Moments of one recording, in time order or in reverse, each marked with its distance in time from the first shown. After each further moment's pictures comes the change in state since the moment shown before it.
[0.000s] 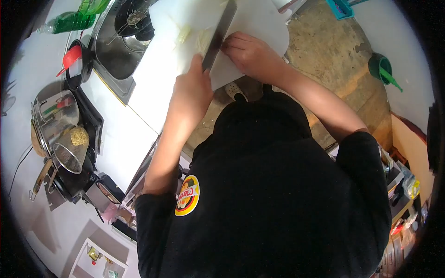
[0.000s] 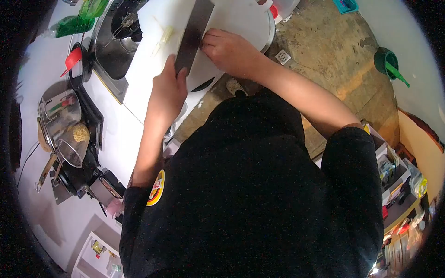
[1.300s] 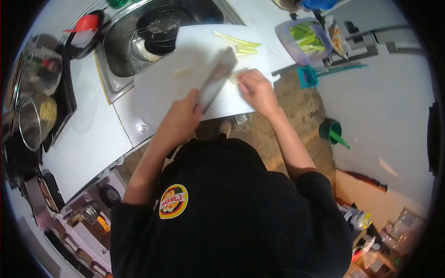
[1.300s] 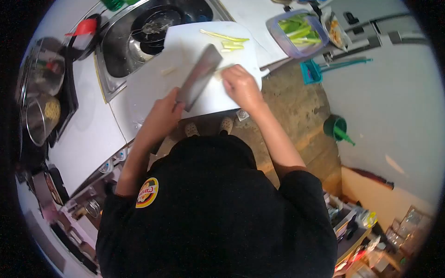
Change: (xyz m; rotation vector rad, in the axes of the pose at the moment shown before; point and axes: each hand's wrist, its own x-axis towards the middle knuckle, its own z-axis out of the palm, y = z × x) left_hand -0.012 -0.049 0.001 -0.386 -0.092 0.067; right_hand 0.024 0.014 -0.035 0.078 0.029 0.170
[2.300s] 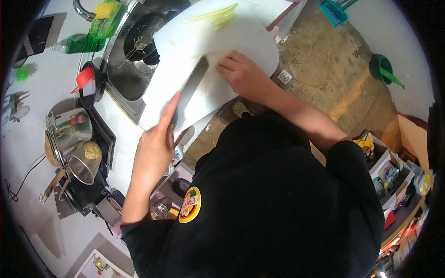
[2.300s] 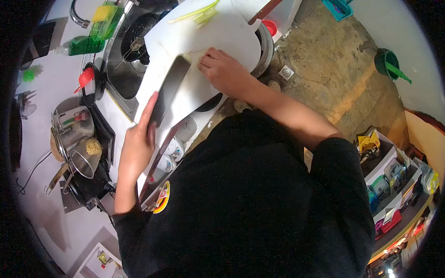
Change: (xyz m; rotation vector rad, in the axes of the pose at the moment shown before) left_hand -0.048 0.056 -0.057 0.608 -0.084 -0.002; right_hand -0.028 -0.018 0.042 -0.065 0.076 -0.030
